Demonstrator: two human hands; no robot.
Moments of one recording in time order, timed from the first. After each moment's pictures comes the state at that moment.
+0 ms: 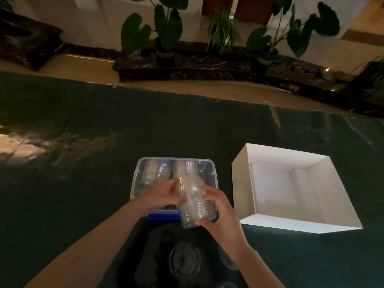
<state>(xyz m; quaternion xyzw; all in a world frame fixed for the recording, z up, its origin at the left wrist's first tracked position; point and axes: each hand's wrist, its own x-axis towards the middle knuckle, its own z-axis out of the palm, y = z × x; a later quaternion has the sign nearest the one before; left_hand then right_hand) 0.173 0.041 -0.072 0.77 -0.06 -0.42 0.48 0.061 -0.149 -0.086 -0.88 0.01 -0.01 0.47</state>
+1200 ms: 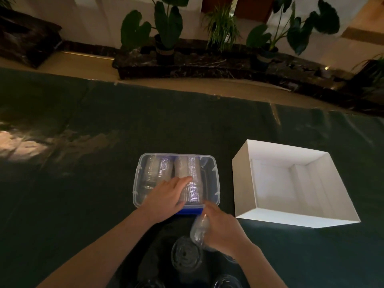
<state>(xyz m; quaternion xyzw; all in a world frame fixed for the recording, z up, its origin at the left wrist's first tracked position) 0.150 0.044 -0.113 0.92 -0.33 -0.08 0.19 0.049 -0.149 -0.090 -0.94 0.02 0.24 0.24</state>
